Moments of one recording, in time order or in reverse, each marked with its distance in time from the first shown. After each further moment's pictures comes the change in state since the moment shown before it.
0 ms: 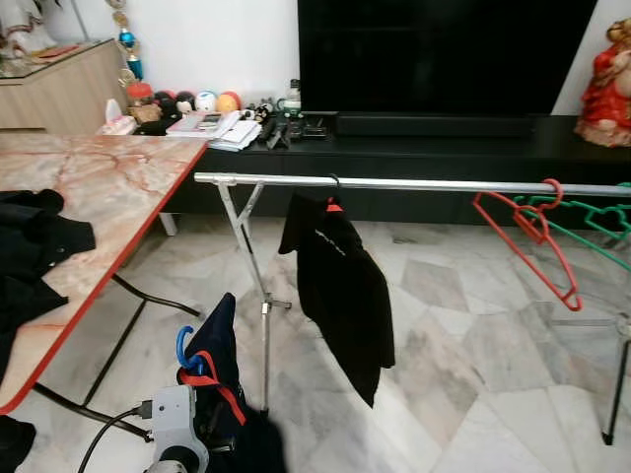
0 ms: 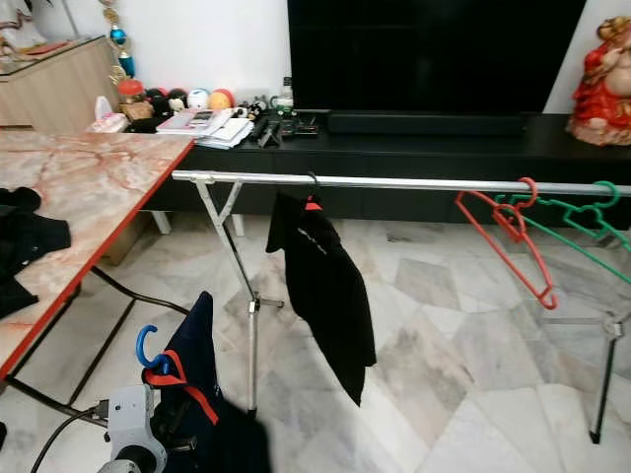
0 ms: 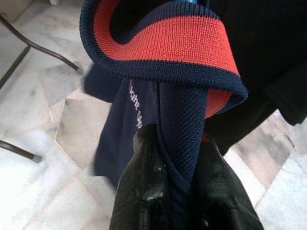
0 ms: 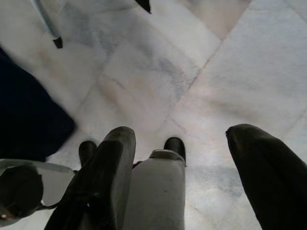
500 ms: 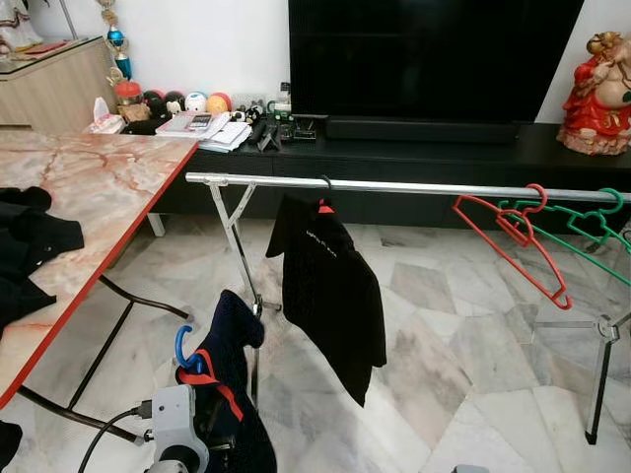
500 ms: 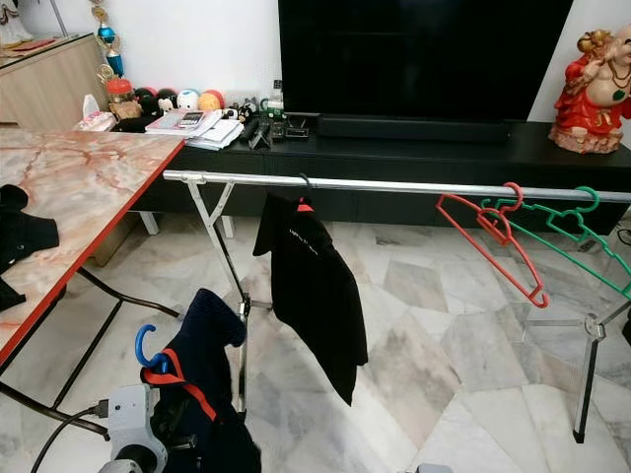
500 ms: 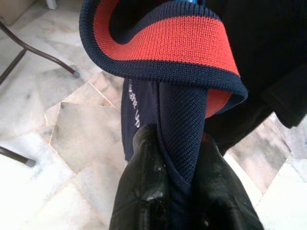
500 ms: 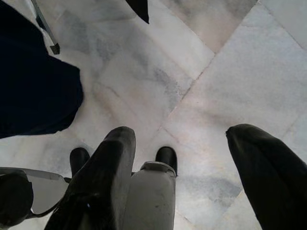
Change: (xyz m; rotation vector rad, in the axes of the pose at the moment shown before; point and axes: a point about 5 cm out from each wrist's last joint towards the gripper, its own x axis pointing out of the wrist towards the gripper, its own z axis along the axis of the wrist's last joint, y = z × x) left arm 0.001 -0.001 0.001 0.008 -0.027 0.002; right arm 0.002 0.003 0.012 -0.039 -0.024 0.011
